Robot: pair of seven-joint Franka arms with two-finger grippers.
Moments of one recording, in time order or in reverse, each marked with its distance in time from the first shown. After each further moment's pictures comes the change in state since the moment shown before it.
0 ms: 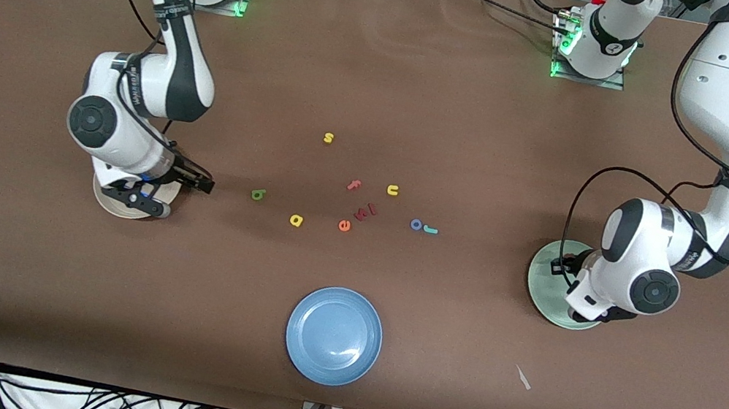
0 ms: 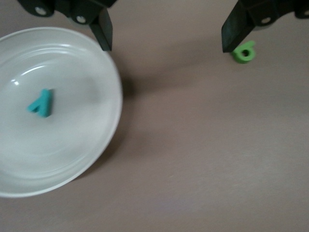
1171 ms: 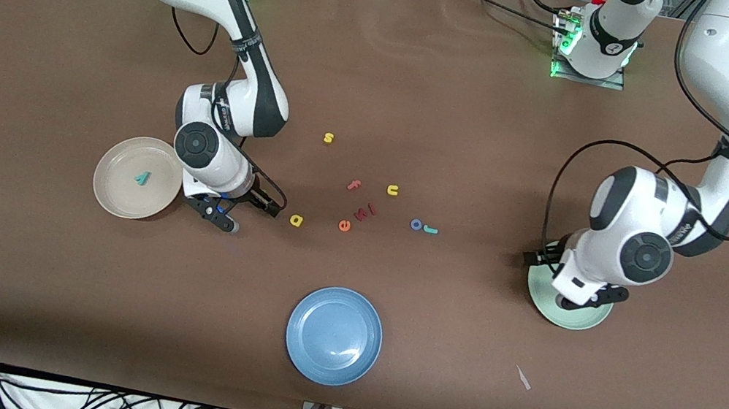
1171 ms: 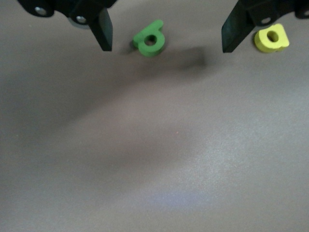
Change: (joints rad) left arm -0.012 -0.132 -0.120 -0.028 0.000 -0.002 -0.242; right arm 0.093 0.180 0.082 0.067 0.055 0.192 0.315
